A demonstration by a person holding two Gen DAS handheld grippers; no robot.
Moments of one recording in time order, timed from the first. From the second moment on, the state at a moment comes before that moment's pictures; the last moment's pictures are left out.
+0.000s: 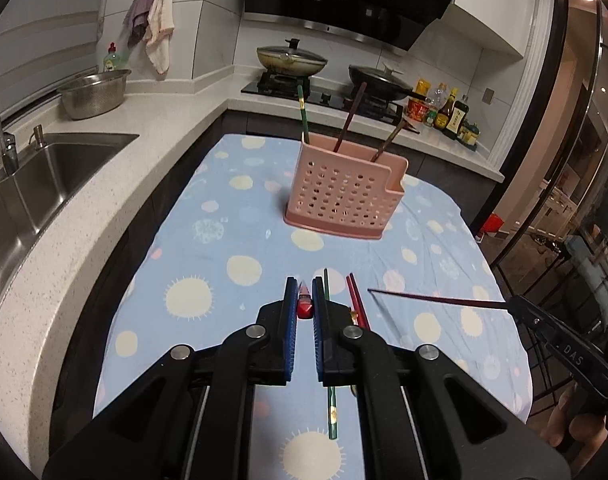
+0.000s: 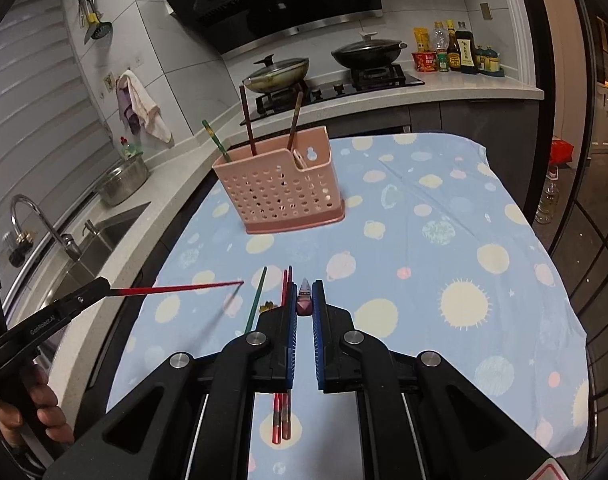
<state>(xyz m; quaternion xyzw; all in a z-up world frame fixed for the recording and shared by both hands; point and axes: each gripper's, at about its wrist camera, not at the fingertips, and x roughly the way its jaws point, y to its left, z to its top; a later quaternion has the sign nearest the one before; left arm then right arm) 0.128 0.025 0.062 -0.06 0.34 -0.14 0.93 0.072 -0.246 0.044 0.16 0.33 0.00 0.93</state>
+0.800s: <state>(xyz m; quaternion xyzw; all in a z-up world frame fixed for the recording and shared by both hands) 0.220 0.005 0.176 -0.07 0.21 -0.16 0.96 0.163 -0.278 0.149 0.20 0.20 0.02 0.96</state>
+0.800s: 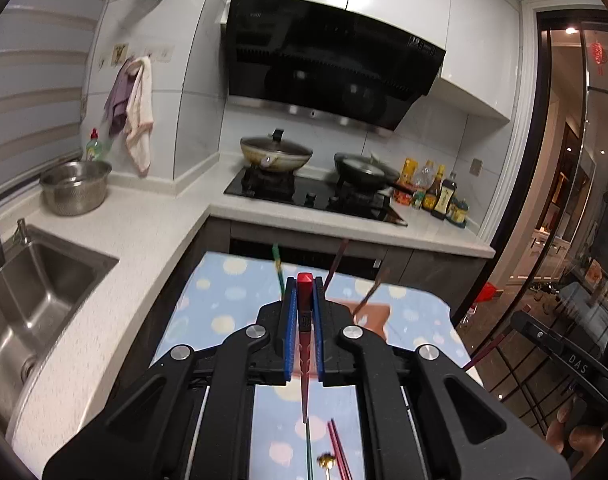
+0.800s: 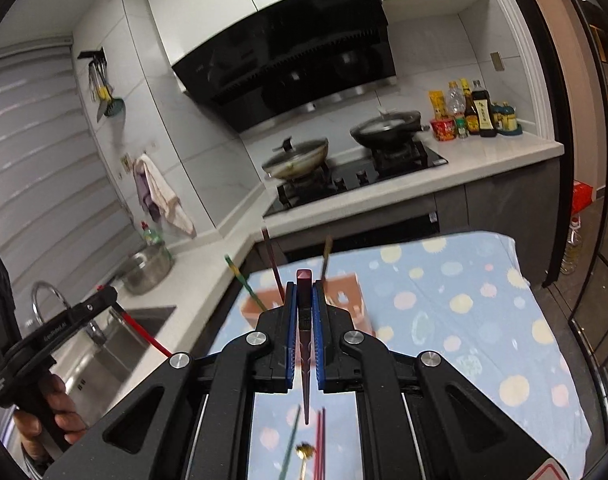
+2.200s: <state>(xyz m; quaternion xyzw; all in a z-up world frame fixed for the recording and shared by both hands) 0.375 -0.029 0.136 -0.06 0.25 -0.14 0.96 0.333 -0.266 0.104 0.19 0.25 0.00 0.95</state>
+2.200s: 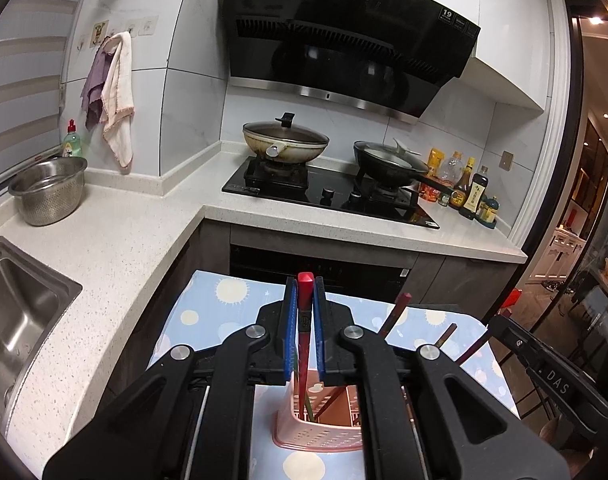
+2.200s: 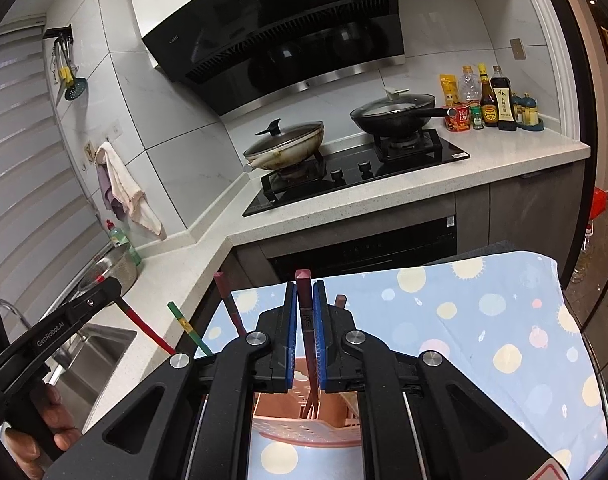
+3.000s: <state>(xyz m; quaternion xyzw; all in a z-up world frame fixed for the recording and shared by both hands) 0.347 -0.022 0.128 -0.06 0.26 -0.12 0.96 0.297 -0.256 0.101 0.18 0.25 0.00 0.95</state>
